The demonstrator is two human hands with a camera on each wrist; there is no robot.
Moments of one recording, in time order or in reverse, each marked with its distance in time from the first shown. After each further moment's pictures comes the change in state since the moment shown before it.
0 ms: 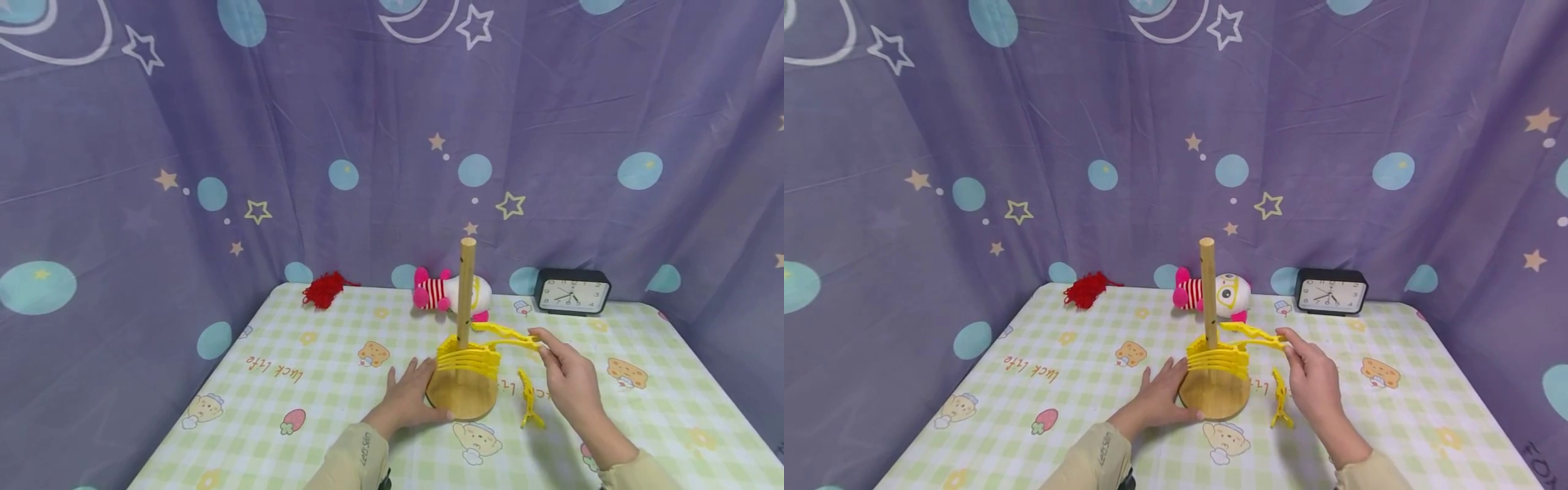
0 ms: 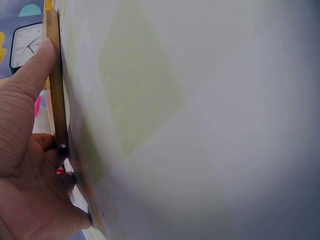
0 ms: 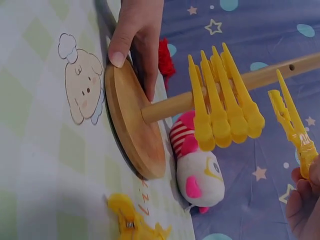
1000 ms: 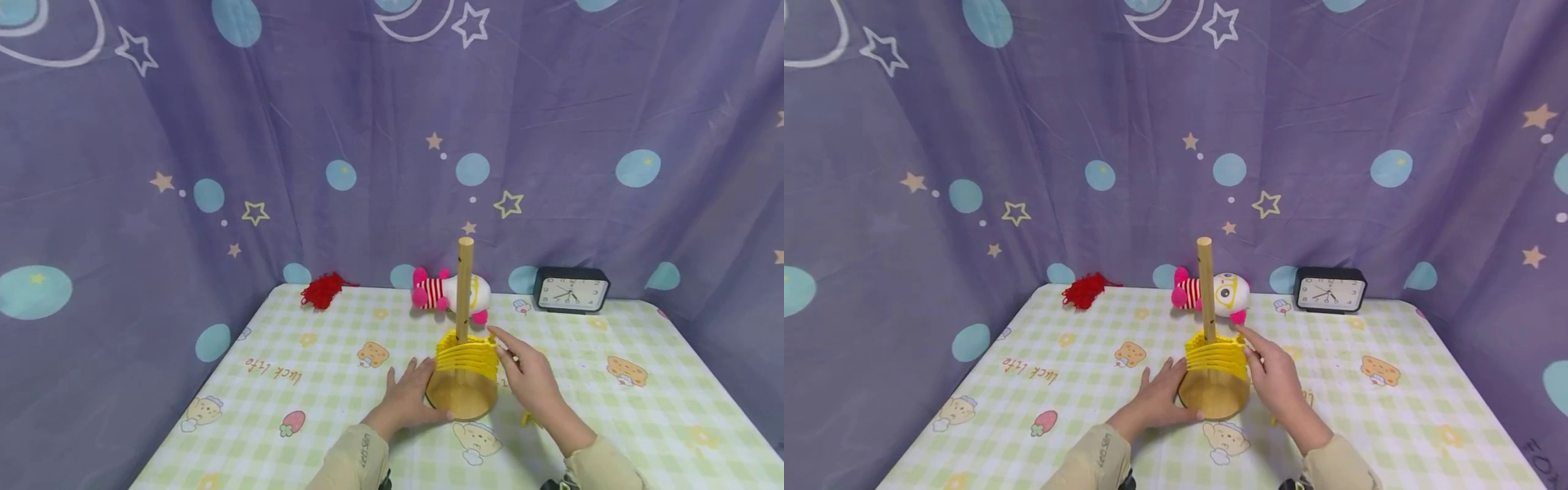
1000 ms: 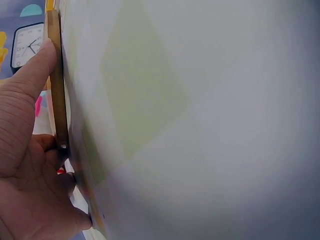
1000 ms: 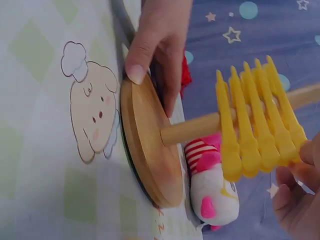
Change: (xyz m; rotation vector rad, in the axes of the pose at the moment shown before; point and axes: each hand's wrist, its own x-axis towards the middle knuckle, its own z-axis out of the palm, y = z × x) left_hand 0.002 -0.002 0.002 0.001 0.010 0.020; right_hand 0.005 -0.017 0.040 0.094 -0.205 -0.045
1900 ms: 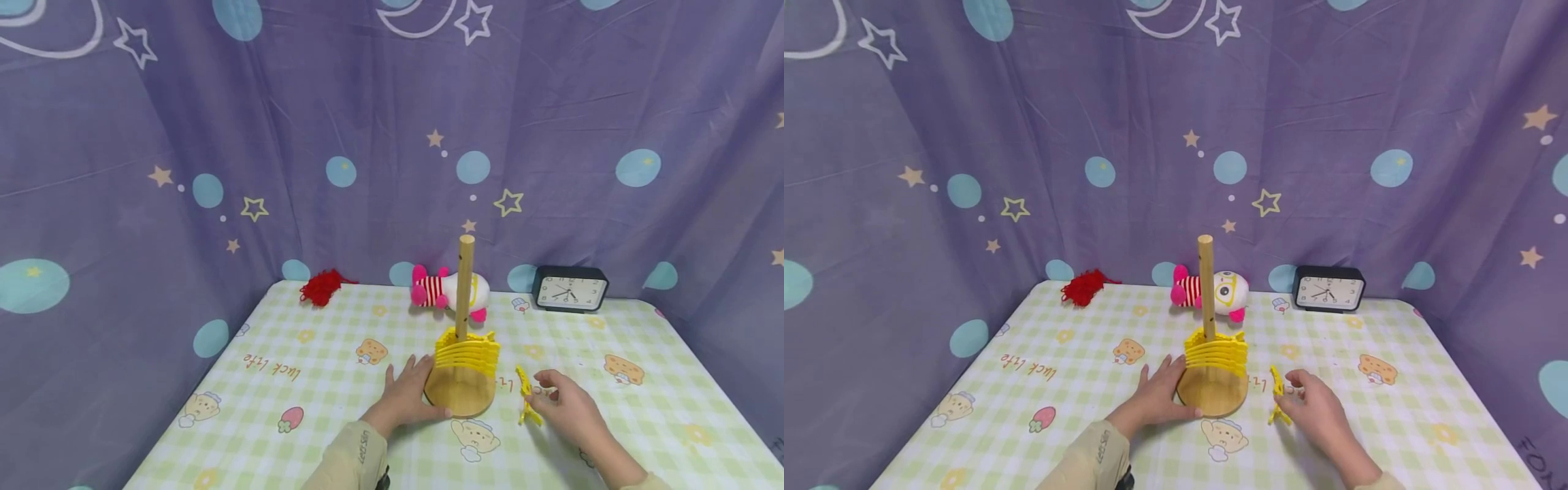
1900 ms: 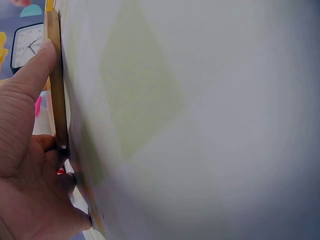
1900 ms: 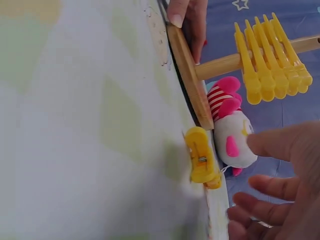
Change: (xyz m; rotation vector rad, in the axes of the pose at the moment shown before) left_hand 0.000 0.000 -0.001 0.012 -0.011 -0.017; right_hand -0.033 0.058 -0.032 -0.182 -0.294 0.404
